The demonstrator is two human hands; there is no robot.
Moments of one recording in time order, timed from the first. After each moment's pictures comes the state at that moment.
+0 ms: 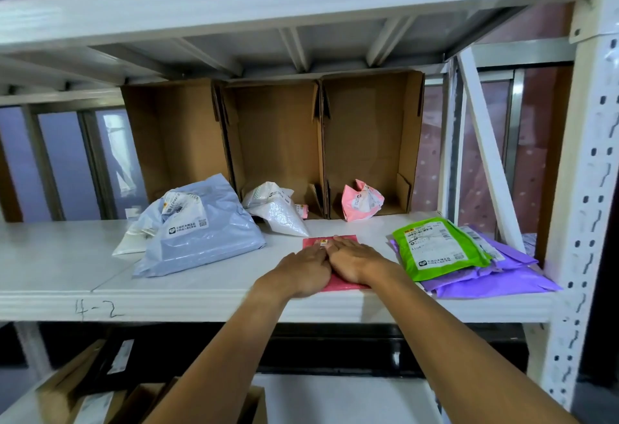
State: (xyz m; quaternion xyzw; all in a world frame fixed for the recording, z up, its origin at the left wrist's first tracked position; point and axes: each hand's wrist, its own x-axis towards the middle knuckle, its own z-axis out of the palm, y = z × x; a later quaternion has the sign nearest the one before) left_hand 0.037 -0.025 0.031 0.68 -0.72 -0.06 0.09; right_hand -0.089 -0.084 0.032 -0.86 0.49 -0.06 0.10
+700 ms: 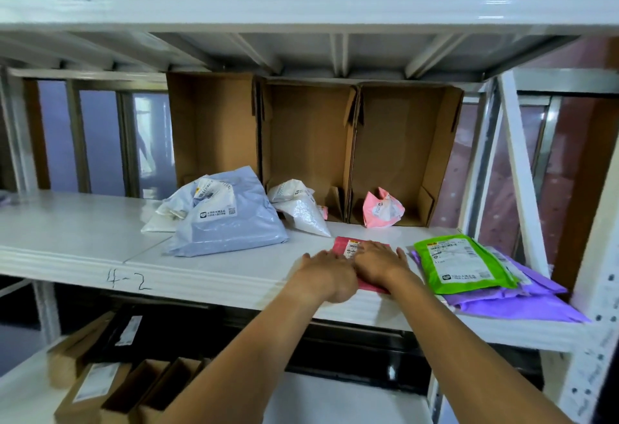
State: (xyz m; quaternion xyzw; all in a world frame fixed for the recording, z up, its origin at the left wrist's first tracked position) left_hand 0.018 0.005 0.044 0.75 -0.66 -0.03 0.04; right_hand -0.081 -0.100 0.024 -0.81 0.57 -0.11 0.07
